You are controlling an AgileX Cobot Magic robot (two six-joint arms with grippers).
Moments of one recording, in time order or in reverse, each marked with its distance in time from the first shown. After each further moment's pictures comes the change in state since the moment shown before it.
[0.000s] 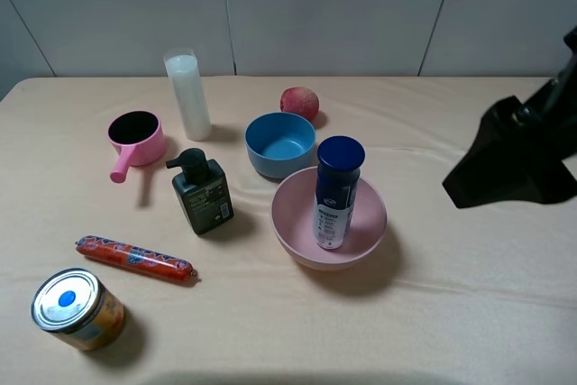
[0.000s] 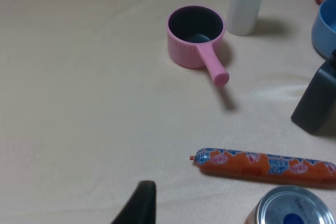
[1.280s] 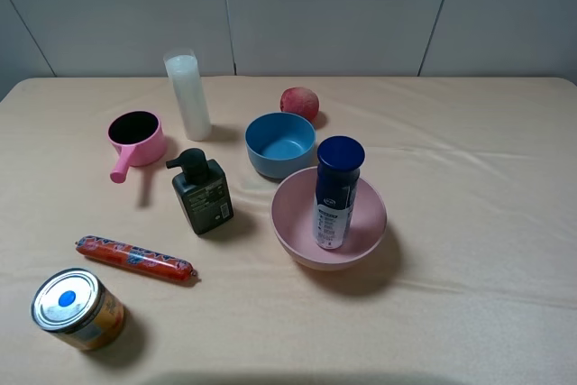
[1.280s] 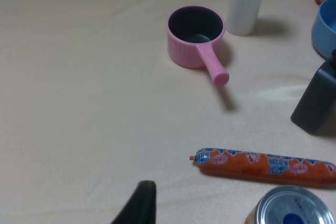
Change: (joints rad) left arm 0.000 0.000 0.000 0.000 0.000 0.000; right arm -0.736 -0.901 0.438 -0.002 -0.063 -0.189
